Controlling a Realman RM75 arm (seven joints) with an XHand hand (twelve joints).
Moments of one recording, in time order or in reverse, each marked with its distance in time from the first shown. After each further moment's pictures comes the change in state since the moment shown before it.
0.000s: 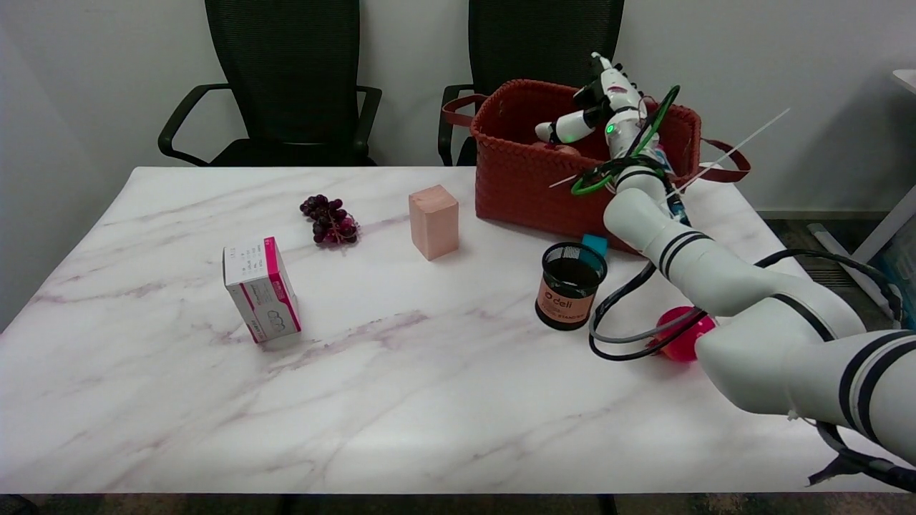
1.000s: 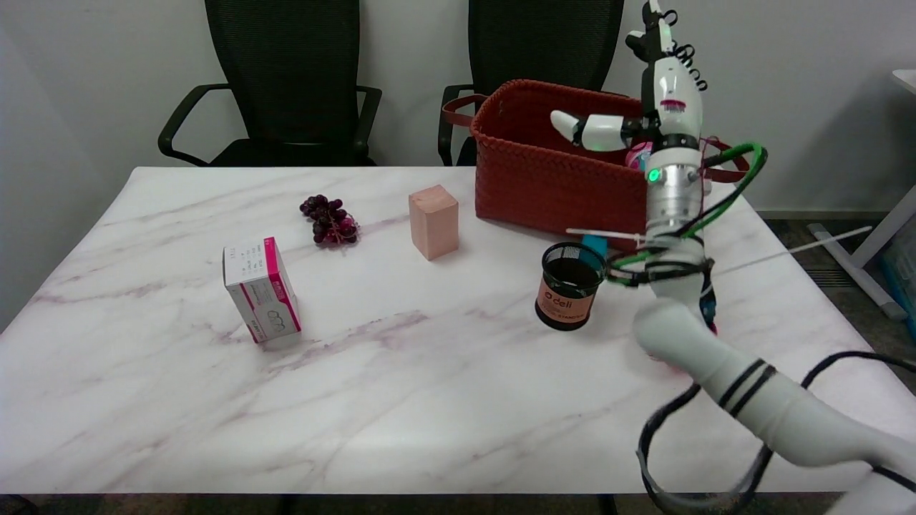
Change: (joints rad) arm -0.620 0.134 -0.002 0.950 0.139 0.413 -0.215
